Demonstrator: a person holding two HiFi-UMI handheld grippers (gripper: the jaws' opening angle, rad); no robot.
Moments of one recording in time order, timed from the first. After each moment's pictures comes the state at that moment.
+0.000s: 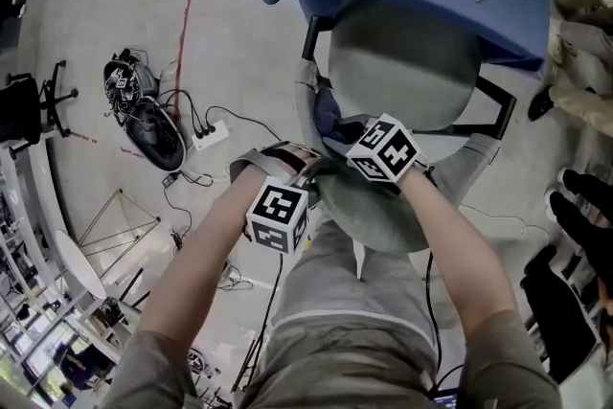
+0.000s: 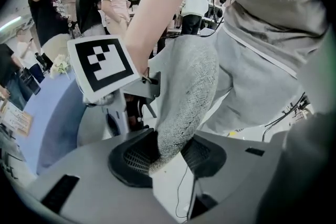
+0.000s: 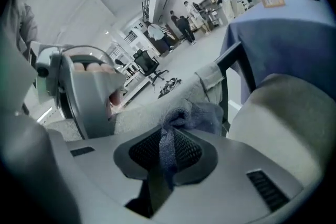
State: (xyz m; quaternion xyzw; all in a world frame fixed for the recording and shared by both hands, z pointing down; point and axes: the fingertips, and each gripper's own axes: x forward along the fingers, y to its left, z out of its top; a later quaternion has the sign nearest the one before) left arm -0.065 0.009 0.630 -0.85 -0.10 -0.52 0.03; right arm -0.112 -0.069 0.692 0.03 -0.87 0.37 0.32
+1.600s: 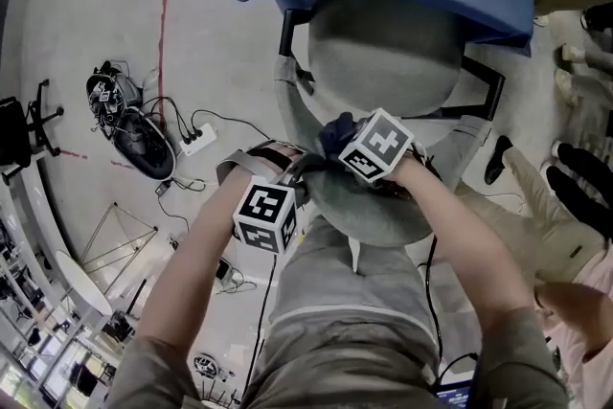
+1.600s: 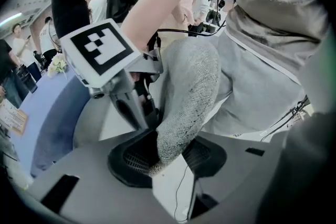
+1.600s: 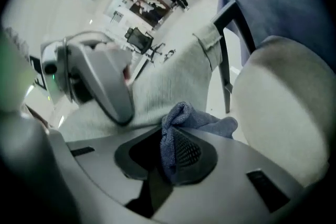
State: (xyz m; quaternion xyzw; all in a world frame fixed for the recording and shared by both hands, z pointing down) left arm -0.063 0.011 0.631 -0.86 -0.11 -0.51 0.01; right arm -0.072 -0.023 0.693 -0.03 -0.77 0.45 0.45
